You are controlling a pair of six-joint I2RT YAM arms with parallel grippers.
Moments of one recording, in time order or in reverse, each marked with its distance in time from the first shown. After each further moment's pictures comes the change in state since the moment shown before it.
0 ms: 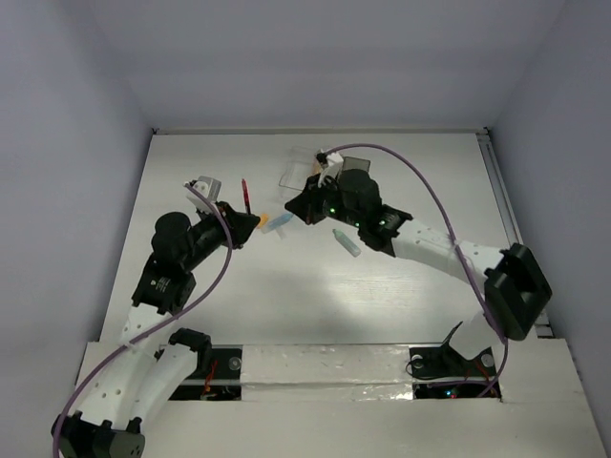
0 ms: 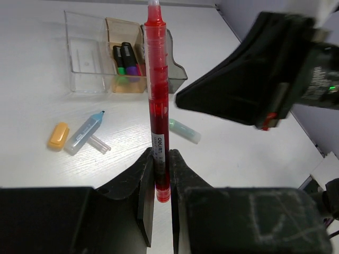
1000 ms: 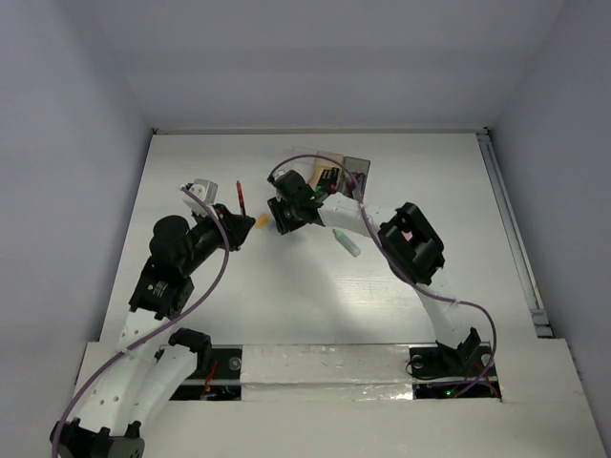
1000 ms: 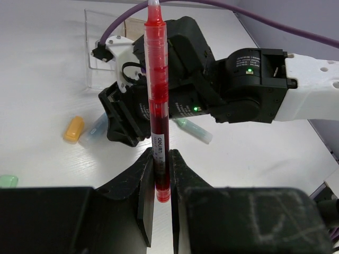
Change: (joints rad) left arm -0.001 -0.045 0.001 -0.055 -0.074 0.019; right arm 0.003 0.758 0.668 -0.638 0.179 -0.223
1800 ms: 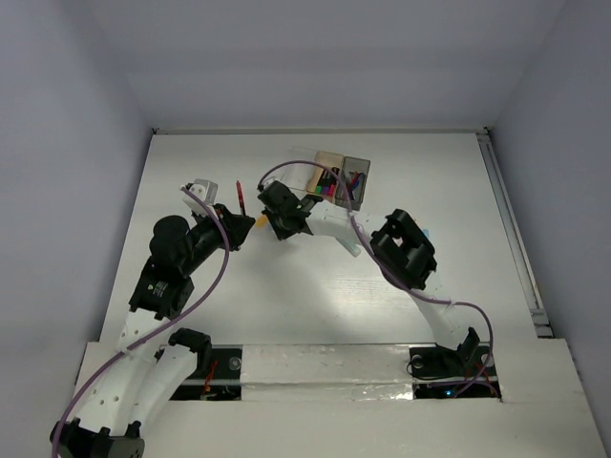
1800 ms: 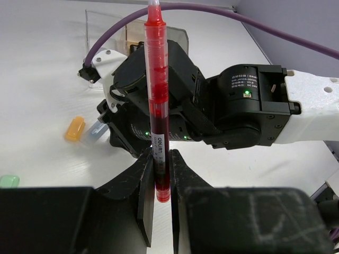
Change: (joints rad) left arm -0.001 0.000 0.000 0.000 -0.003 0.004; right arm 0.082 0.054 0.094 -0.113 0.229 -0.018
